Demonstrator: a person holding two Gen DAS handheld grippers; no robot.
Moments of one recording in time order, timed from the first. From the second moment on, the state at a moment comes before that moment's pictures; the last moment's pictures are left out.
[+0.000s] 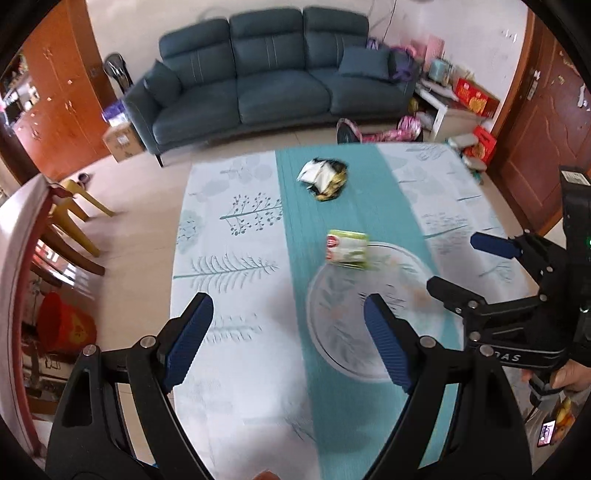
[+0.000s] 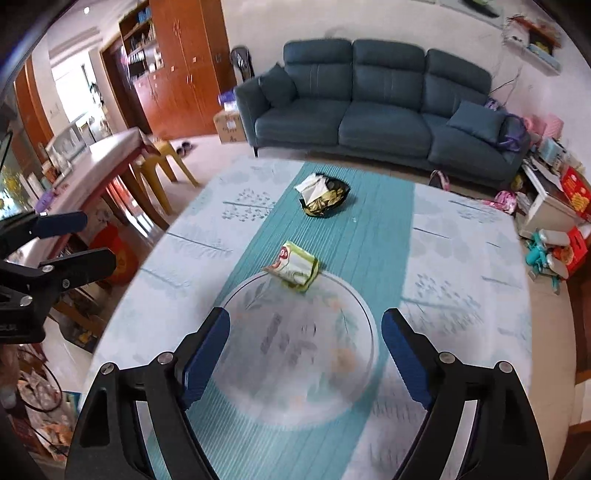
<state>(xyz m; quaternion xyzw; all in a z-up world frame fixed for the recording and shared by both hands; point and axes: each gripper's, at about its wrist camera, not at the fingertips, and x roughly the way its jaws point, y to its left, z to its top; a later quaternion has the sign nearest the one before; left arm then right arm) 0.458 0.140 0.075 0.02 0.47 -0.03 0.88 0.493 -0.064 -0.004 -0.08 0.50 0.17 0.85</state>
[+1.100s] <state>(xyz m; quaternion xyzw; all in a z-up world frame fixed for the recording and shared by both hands) 0.583 0.171 -0.028 0.05 0.53 -0.09 0.84 0.606 0.023 -0.153 -0.17 0.59 0.27 0.74</state>
